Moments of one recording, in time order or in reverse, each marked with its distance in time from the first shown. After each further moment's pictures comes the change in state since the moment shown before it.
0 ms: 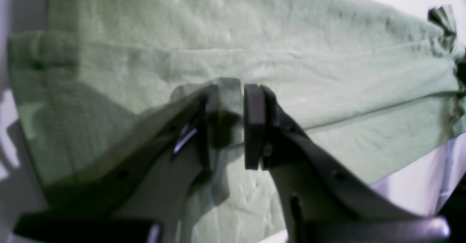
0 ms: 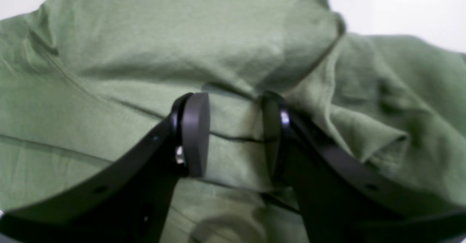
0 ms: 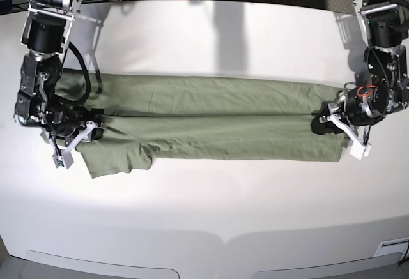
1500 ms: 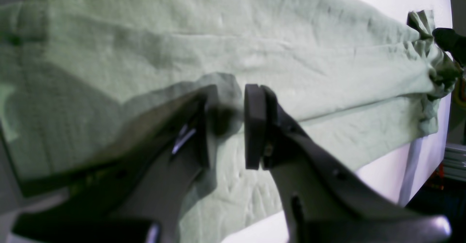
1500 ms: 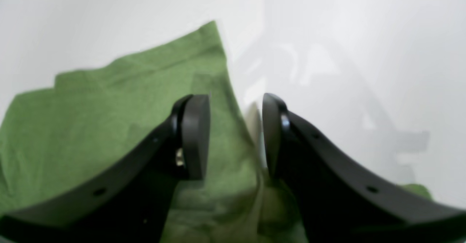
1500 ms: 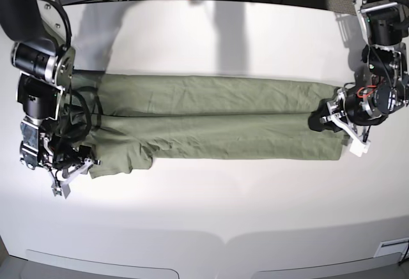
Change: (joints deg) left arm 0.6 0.0 0.0 1.3 -6.8 0.7 6.4; right arm 23.7 0.5 -0.1 -36.1 -19.6 -1.3 15.9
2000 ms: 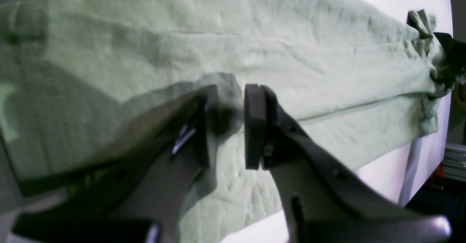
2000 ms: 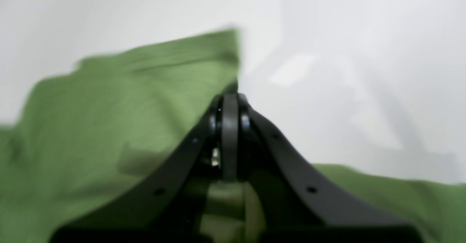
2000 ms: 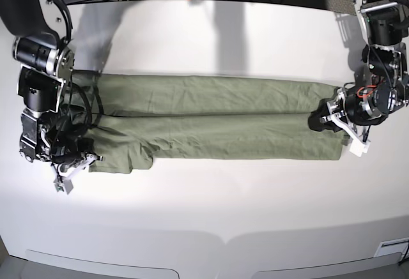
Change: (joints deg) left arm 0.0 0.0 0.0 0.0 0.0 0.0 0.0; right arm -2.2 0.1 0.1 2.2 7.2 7.5 -4.2
